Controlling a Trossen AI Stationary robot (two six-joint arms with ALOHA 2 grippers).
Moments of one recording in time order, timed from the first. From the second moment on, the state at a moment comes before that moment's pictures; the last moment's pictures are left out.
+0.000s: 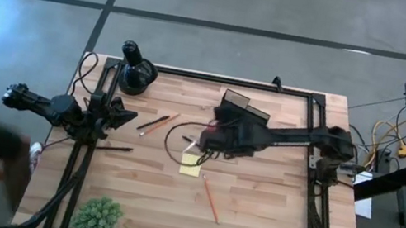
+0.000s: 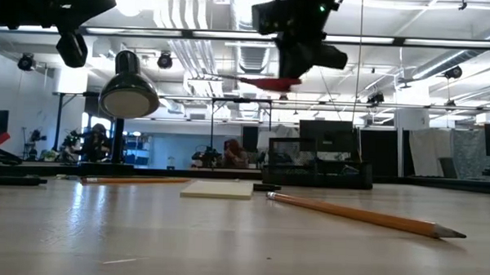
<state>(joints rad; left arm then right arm) -0.25 0.17 0.18 0.19 -0.45 -0.57 0.08 1.88 1.66 -1.10 0.73 -0.45</state>
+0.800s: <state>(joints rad) -0.25 0.17 0.18 0.20 -0.45 -0.56 -0.33 1.84 1.63 -1.27 1.34 -0.82</state>
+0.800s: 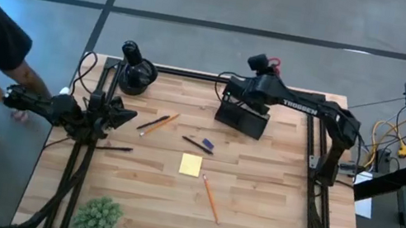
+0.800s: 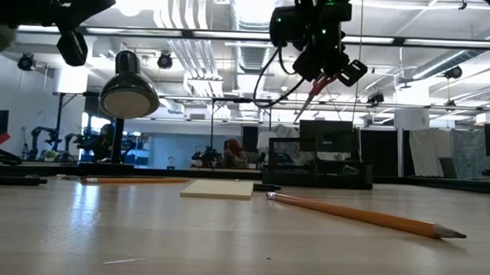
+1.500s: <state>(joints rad) -0.25 0.17 0.18 0.20 -0.45 -0.46 -0.23 1.97 1.61 -1.27 1.29 -0.75</state>
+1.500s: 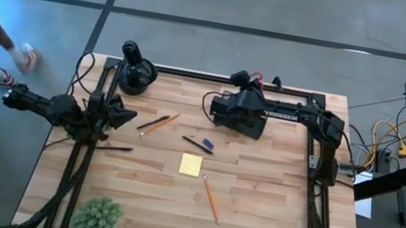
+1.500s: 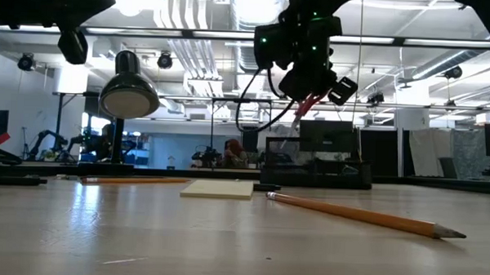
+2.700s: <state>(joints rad) -0.25 0.17 0.18 0.24 -0.45 -0.44 0.03 1.78 1.67 -1.37 1.37 0.13</state>
